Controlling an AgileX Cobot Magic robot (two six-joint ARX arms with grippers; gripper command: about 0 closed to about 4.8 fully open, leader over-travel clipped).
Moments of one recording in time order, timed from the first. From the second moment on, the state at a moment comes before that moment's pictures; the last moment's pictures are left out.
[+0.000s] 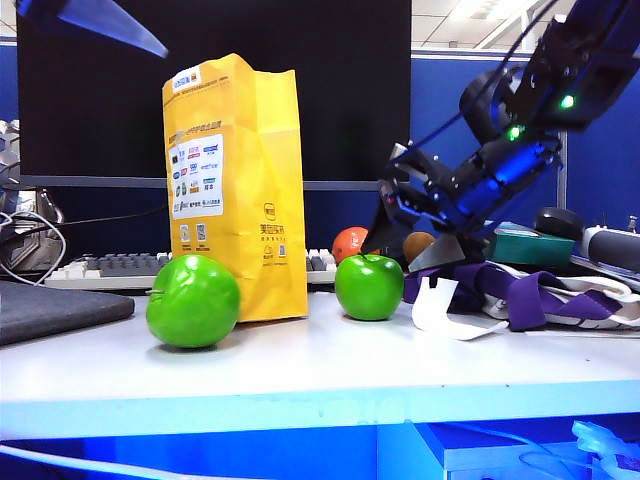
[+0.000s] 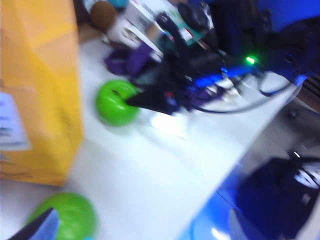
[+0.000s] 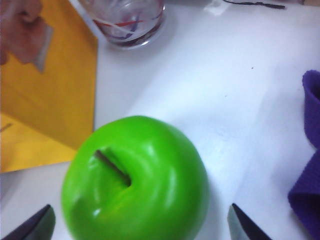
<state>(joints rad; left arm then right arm) -0.44 1.09 1.02 -0.42 0.40 -0.02 0.26 1.95 1.26 0.04 -0.47 0.02</state>
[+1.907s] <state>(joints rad) -0.44 1.09 1.17 -0.43 0.10 0.14 0.27 1.92 1.98 -0.32 -0.52 0.07</state>
